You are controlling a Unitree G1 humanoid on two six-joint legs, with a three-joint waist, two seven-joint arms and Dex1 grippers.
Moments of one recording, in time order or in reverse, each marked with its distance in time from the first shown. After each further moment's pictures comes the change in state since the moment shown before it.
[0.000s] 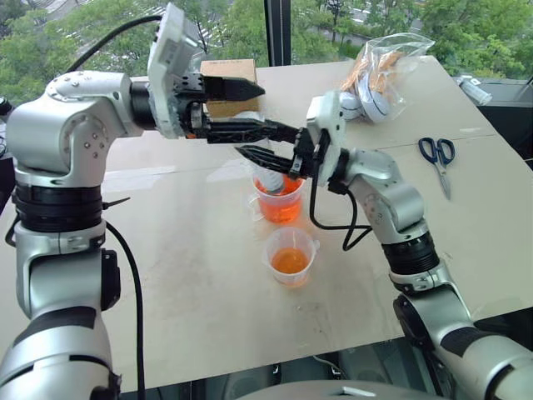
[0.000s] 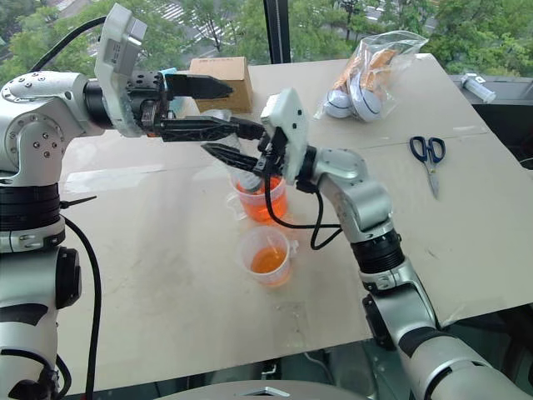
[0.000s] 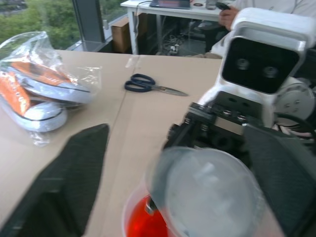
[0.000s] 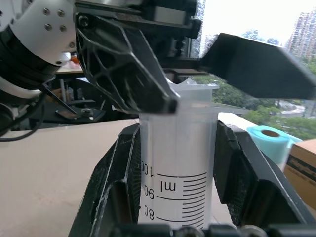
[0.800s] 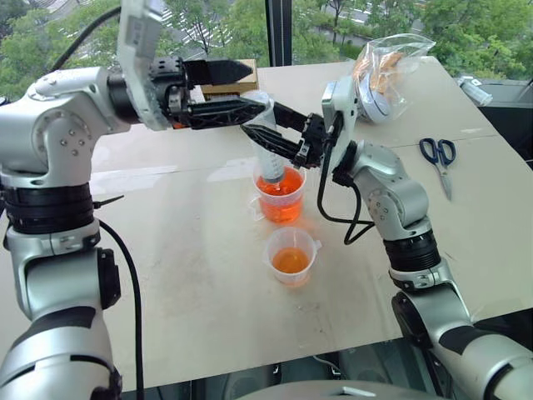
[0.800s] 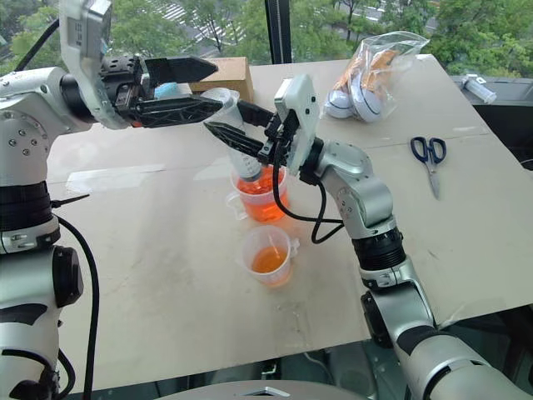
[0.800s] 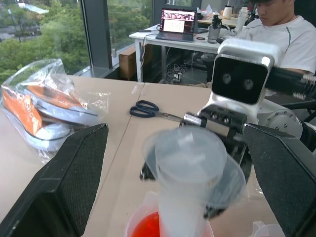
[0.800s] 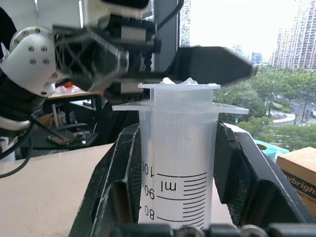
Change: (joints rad) left arm 0.026 -0.004 0.096 0.020 -0.097 0.042 0.020; right arm -0.013 0.017 -0.066 0.000 0.074 0.006 -0.063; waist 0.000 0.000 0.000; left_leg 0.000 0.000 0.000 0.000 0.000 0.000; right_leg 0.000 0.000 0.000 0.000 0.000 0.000
